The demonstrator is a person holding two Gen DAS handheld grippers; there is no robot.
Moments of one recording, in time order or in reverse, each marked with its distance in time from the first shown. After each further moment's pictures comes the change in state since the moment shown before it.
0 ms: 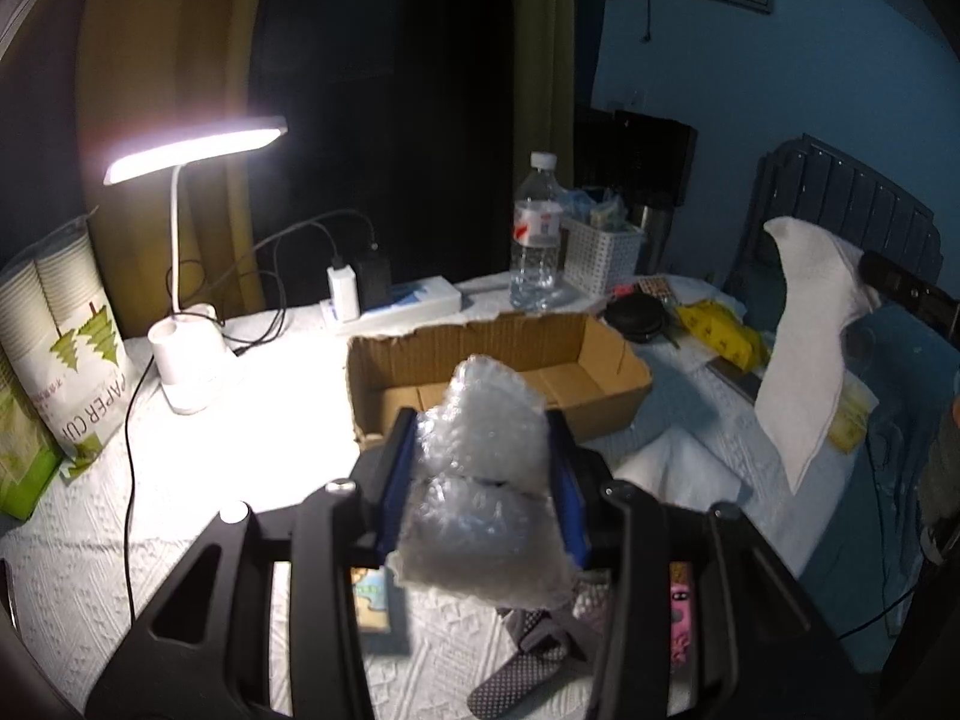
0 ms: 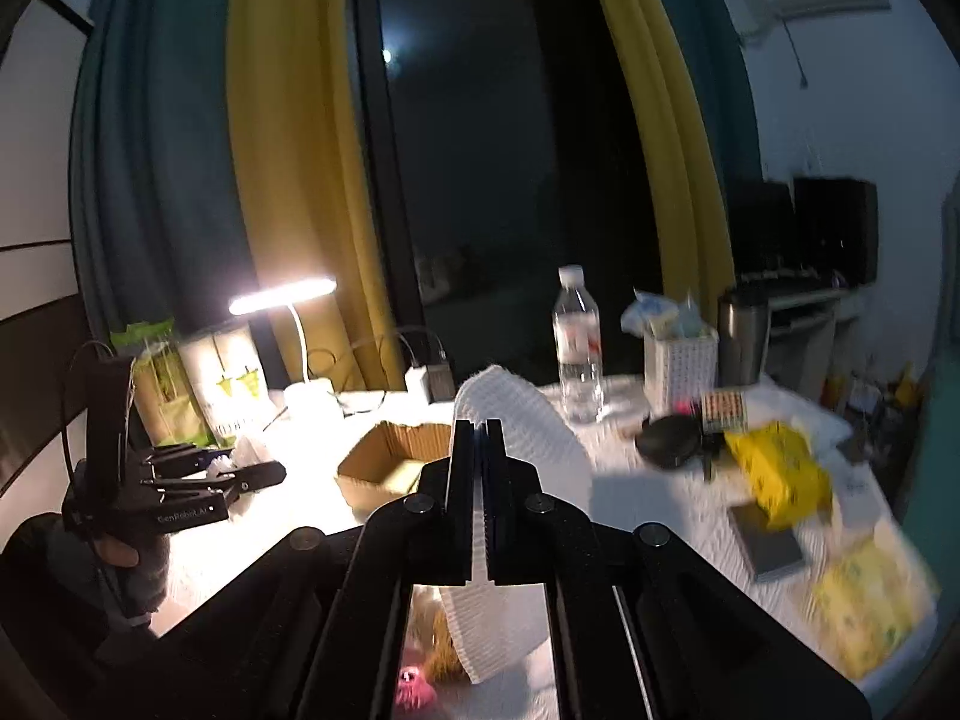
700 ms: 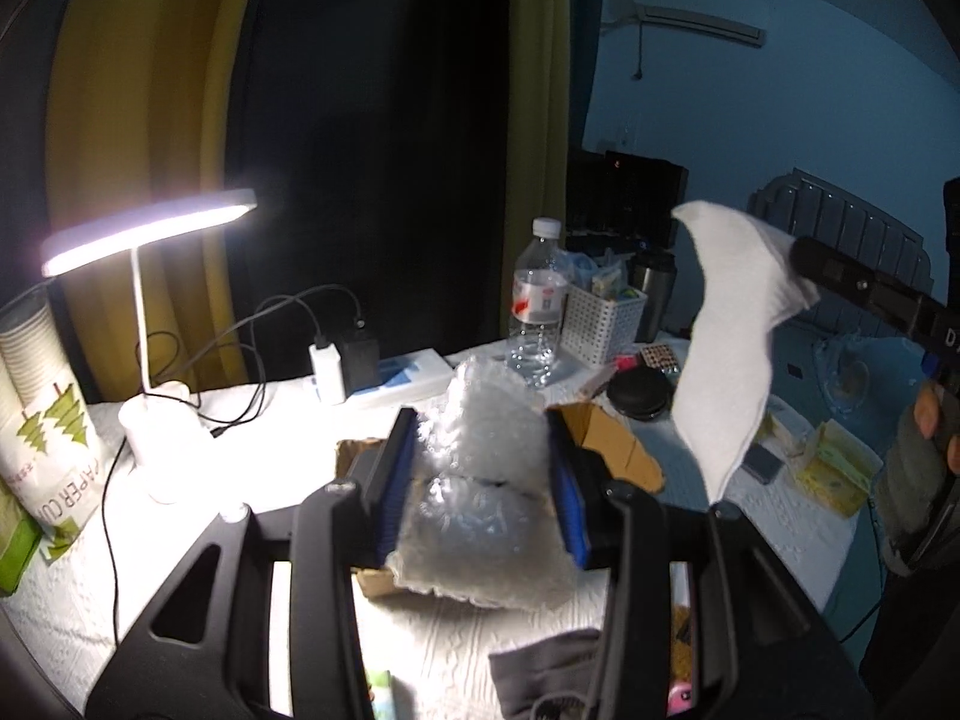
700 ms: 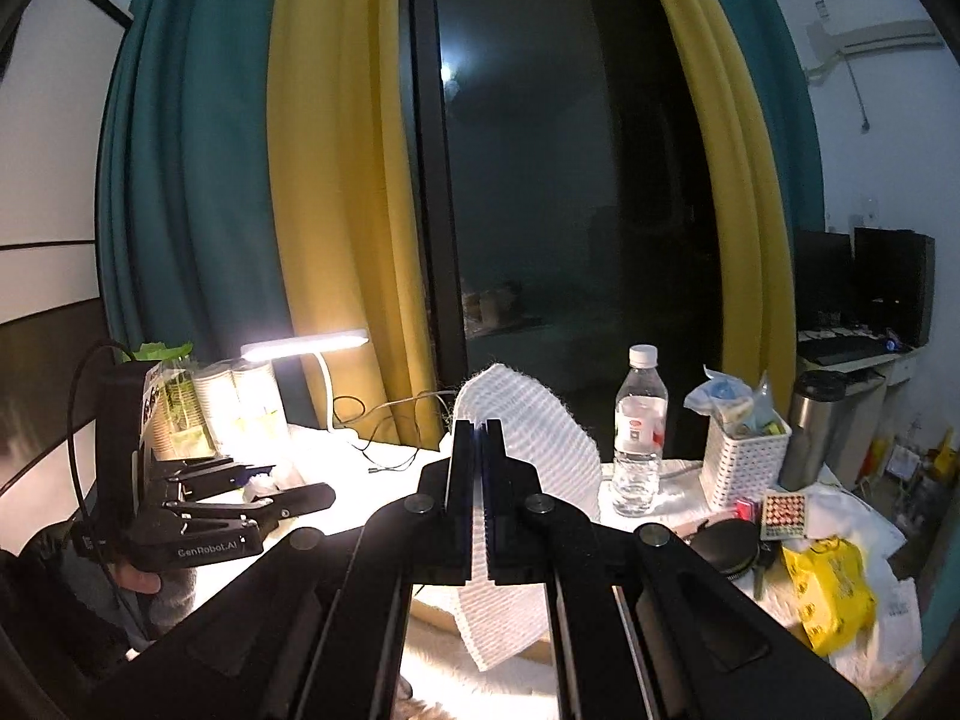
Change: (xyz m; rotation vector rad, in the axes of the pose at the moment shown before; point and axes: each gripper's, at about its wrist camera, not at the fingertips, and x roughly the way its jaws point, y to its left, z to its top) left arm 0.039 0.018 0.055 -0.003 -0.090 -0.040; right arm 0.088 0.005 0.048 -0.075 -0.050 0.109
